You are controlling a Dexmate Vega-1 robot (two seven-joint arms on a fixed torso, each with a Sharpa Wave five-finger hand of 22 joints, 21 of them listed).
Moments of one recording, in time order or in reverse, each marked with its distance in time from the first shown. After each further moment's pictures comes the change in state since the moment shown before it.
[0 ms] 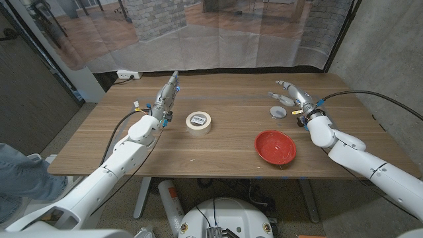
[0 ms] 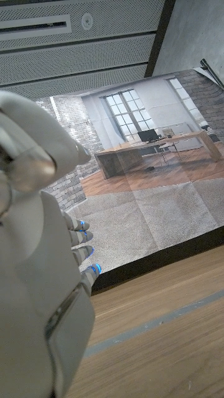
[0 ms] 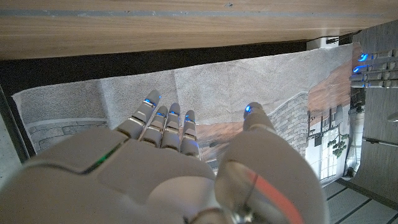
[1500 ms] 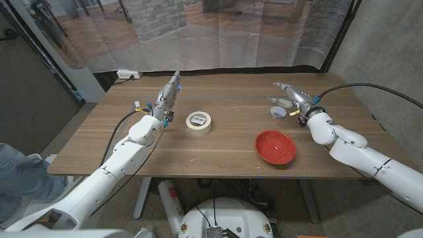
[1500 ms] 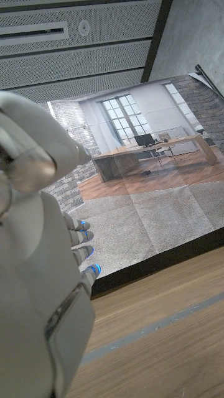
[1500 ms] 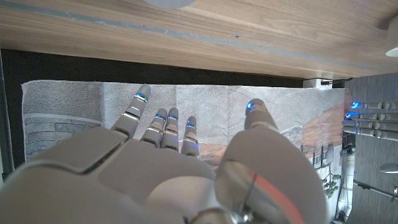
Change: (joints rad) left arm 0.017 0.006 0.000 -0.038 0.013 0.007 0.014; left_hand 0.004 0.004 -0.004 -0.004 -0.007 0.016 -0.005 0.000 0.000 0.015 -0.007 -0.003 0.000 0.000 0.000 0.000 0.000 0.000 0.000 -0.007 0.000; right arm 0.020 -0.057 -0.036 -0.088 -0.085 -0.157 0.110; right_hand 0.036 -0.005 -0.008 -0.022 0.011 -0.074 -0.055 -0.015 0.000 -0.062 -0.005 -0.008 0.005 -0.032 0.050 -0.008 0.000 0.035 0.194 -0.059 0.000
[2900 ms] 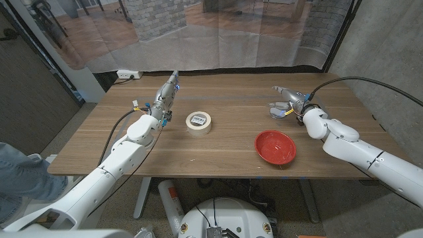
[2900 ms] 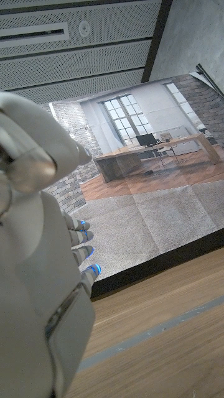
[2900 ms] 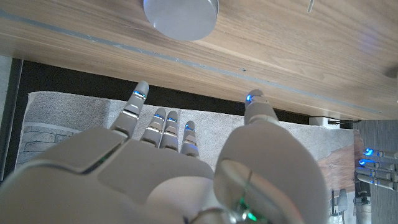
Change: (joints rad) left arm 0.001 0.009 -0.009 -0.004 -0.003 0.001 -0.001; left_hand 0.005 0.005 -0.004 -0.004 -0.004 0.000 0.000 -0.010 0.000 -0.004 -0.004 -0.005 0.000 0.000 0.000 0.000 0.000 0.000 0.000 -0.004 0.000; right arm 0.089 -0.010 -0.095 -0.036 -0.074 -0.192 0.160; right_hand 0.090 -0.034 0.004 -0.029 0.012 -0.077 -0.002 -0.006 0.000 -0.056 0.006 -0.006 0.000 -0.002 0.023 -0.004 -0.002 0.043 0.039 -0.034 0.000
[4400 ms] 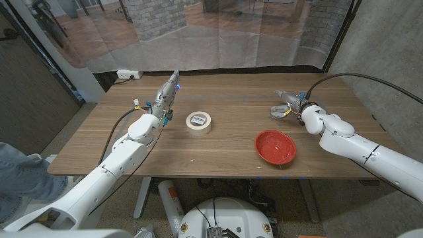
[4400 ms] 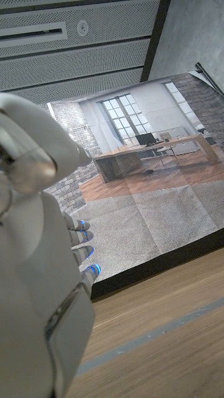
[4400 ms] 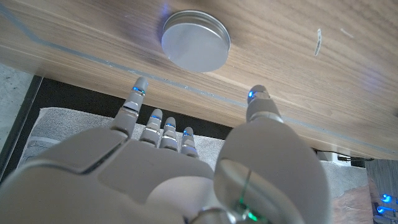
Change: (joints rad) left arm -0.006 -0.001 0.004 -0.011 0.008 0.017 0.014; left_hand 0.004 0.012 0.000 0.000 -0.004 0.000 0.000 0.001 0.000 0.000 0.000 -0.004 0.000 0.000 0.000 0.000 0.000 0.000 0.000 -0.004 0.000; right arm 0.079 -0.011 -0.082 -0.011 -0.059 -0.131 0.159; right_hand 0.030 -0.020 -0.024 0.011 0.023 -0.118 0.018 -0.002 0.000 -0.113 0.018 -0.012 0.000 -0.033 0.047 0.000 0.000 0.065 0.021 -0.032 0.005
